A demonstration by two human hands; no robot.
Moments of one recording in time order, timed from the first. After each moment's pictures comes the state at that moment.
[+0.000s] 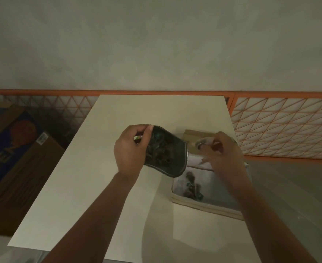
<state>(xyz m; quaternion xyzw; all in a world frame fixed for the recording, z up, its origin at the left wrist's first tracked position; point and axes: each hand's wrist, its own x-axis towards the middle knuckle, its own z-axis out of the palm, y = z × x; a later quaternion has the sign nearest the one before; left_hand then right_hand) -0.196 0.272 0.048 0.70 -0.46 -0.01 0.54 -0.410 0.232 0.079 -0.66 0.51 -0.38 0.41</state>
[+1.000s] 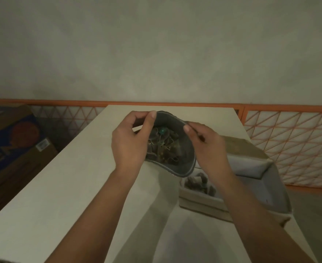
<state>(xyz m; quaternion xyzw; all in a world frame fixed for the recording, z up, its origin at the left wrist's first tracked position) -0.205 0.298 -0.001 0.63 -0.44 -0.01 0.64 -0.357 0.227 -0.021 -0.74 0.37 -0.48 0.29</state>
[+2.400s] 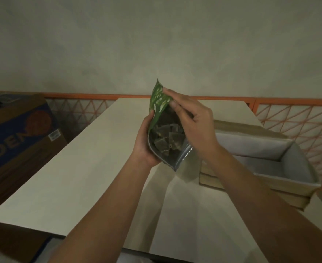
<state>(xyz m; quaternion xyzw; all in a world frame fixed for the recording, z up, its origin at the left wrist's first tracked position) -0.162 0.303 -0.077 0.27 -0.22 -0.67 0.66 -0.288 0.273 -0.030 -0.75 0.12 -0.59 0.26</state>
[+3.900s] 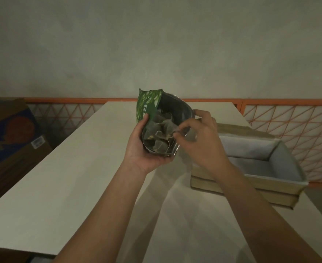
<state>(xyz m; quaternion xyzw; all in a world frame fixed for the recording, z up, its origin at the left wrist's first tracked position) -0.181 0.317 -0.063 0.32 -0.14 -0.69 0.64 -0.330 0.263 -0.066 -0.79 0.39 -0.45 0.16</state>
